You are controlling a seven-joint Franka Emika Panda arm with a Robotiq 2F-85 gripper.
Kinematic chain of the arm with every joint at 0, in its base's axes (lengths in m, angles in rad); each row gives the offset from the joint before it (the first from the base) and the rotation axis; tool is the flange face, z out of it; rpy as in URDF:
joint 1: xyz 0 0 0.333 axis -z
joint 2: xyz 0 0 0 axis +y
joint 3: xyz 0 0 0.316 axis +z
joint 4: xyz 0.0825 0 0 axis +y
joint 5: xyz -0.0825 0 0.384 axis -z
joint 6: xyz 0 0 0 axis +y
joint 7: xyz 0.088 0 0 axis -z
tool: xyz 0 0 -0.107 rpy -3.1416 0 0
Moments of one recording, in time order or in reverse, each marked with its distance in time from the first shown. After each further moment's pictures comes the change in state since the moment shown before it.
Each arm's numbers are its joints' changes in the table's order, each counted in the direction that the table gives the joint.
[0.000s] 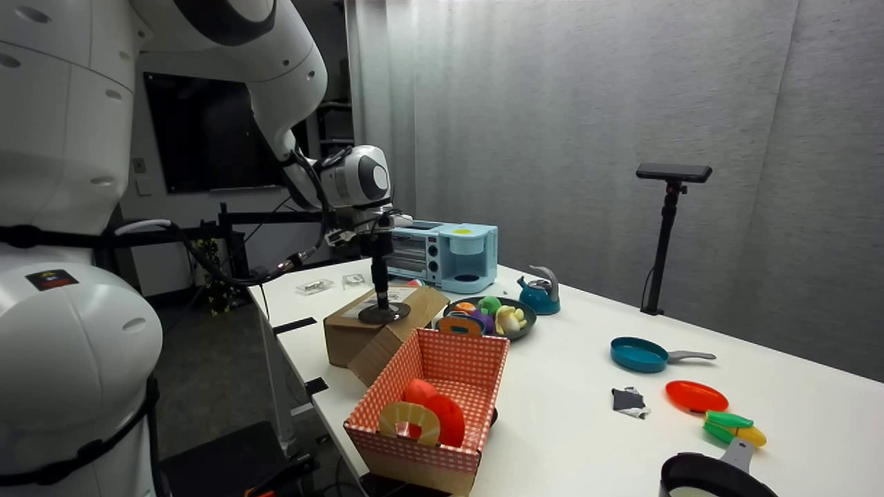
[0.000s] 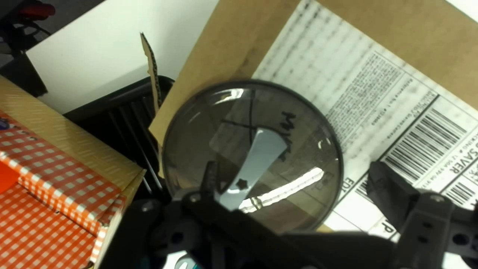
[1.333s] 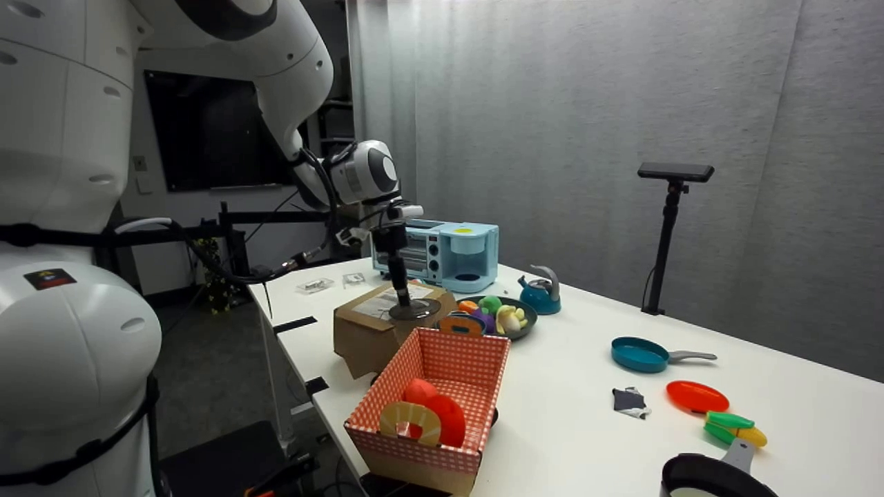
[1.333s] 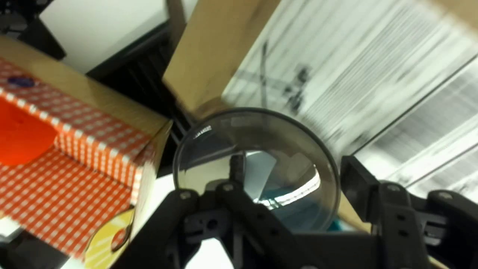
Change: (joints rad) arm 0.015 -0.006 -0.039 -0.025 0.154 0.031 0.133
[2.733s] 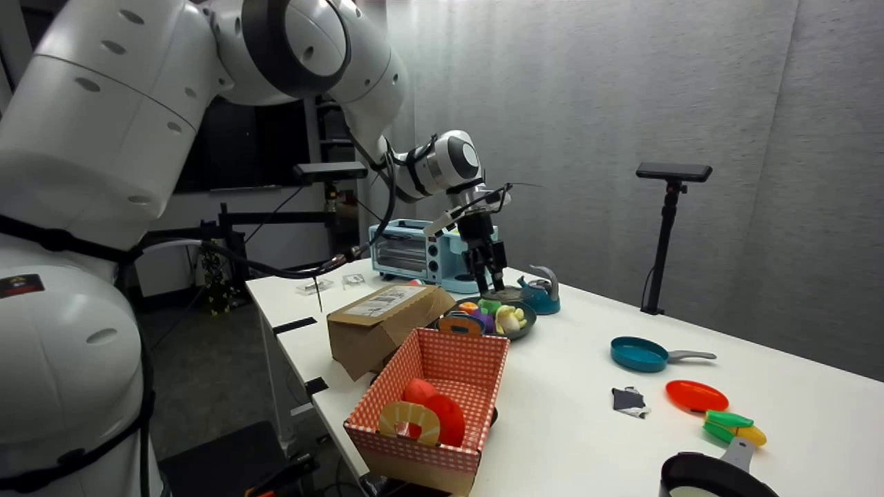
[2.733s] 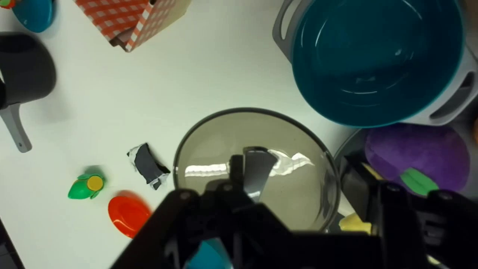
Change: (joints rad) arm 0.133 0.254 -0.092 -0.439 0.043 0.158 -0.633
